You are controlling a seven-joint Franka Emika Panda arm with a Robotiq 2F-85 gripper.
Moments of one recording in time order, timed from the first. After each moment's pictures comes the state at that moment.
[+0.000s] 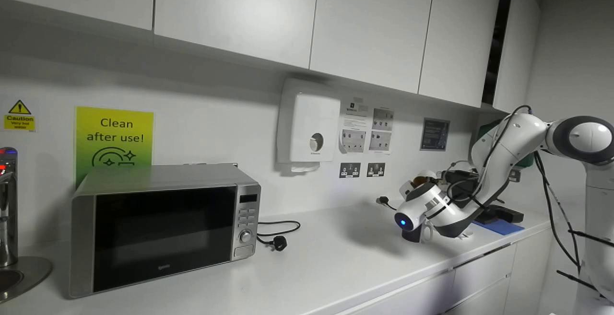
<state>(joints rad) 0.25 0.13 0.26 -2.33 -1.62 1.25 0.72</state>
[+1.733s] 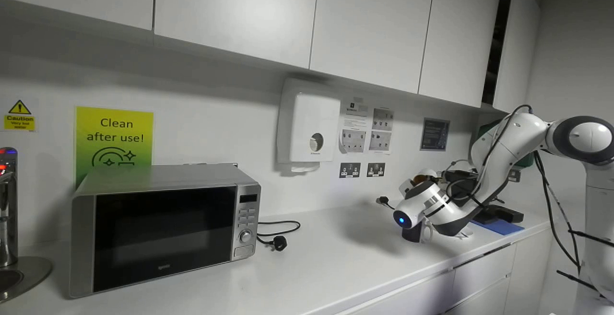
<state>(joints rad) 0.25 0.13 0.26 -2.32 -1.61 1.24 0.72</state>
